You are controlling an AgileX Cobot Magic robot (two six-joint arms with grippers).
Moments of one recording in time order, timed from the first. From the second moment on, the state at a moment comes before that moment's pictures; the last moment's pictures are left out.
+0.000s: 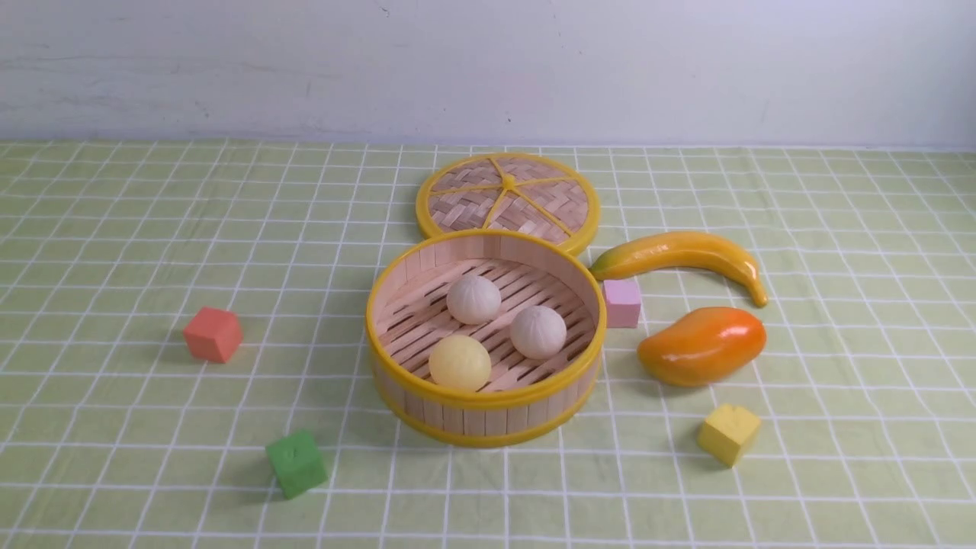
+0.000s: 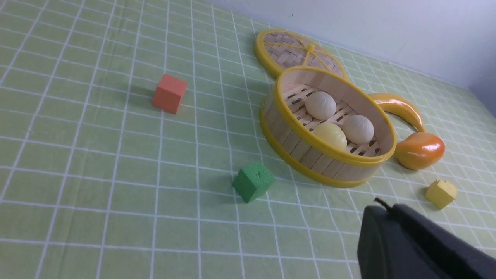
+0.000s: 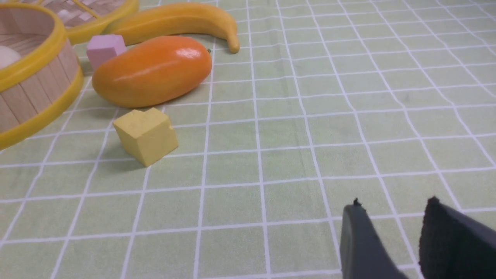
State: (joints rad) right arm 0.03 -0.01 0.02 -0.17 0.39 0.24; left arm -0.37 0.02 -0.60 0.08 0.93 -0.49
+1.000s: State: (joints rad) right arm 0.03 -0.01 0.02 -0.17 0.39 0.24; left arm -0.37 0.04 -0.59 0.08 0.92 -0.49
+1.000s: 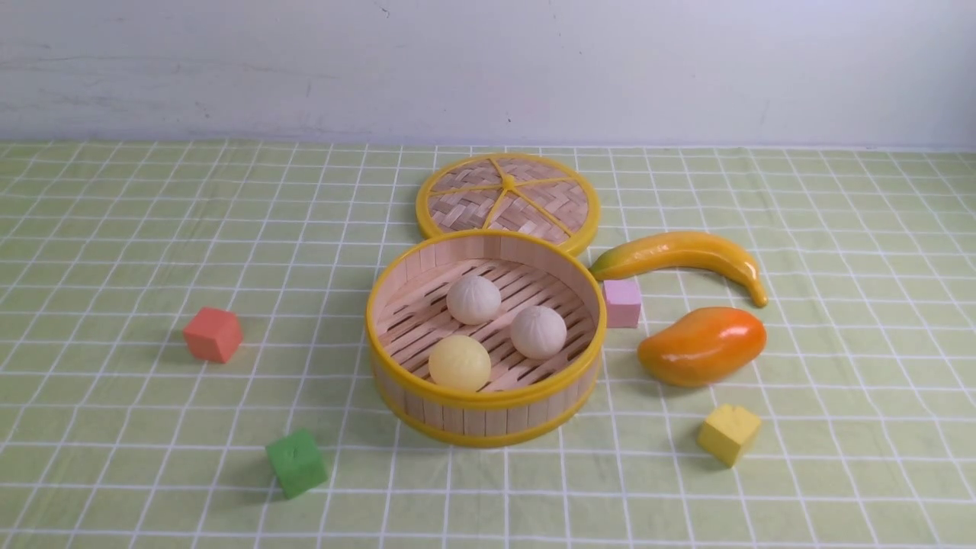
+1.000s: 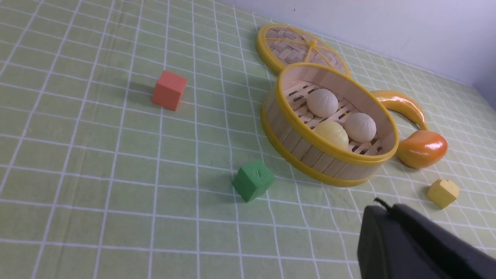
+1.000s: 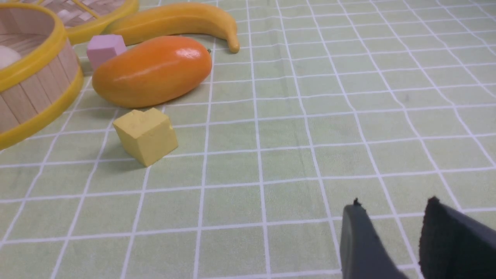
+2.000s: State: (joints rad) right arm 0.03 -0.01 0.02 -0.17 0.39 0.24; left arm -0.20 0.00 -0.10 -0.08 0.30 -0.49
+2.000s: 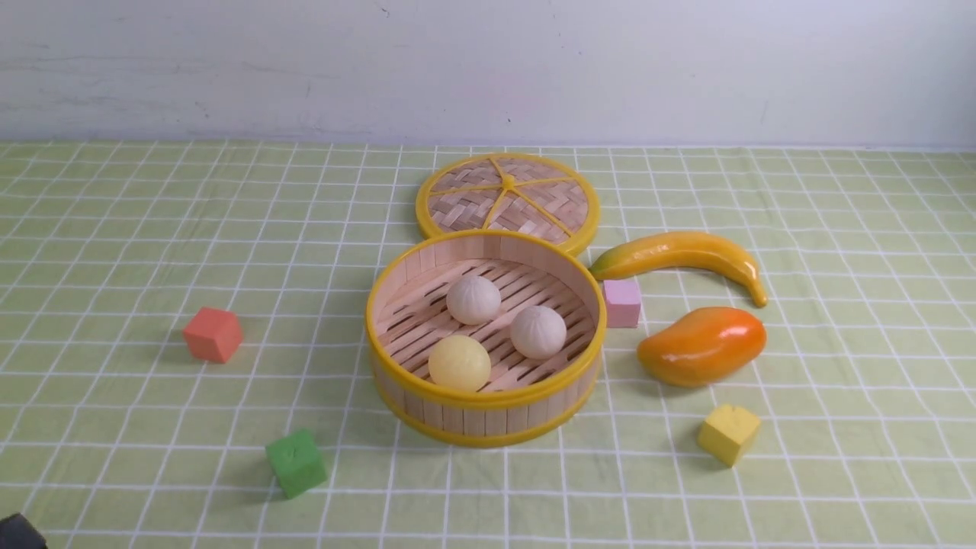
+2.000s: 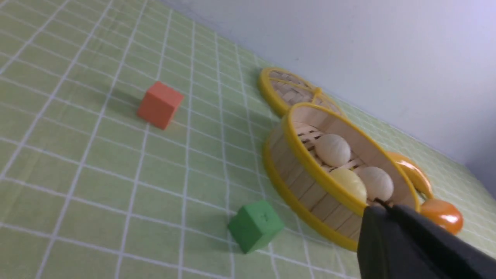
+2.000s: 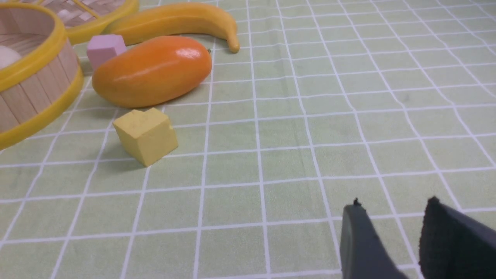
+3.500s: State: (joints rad) right arm 0.03 -0.01 0.02 -0.17 0.39 0.24; left arm -0.02 -0.01 0.03 -0.07 0.37 -0.49
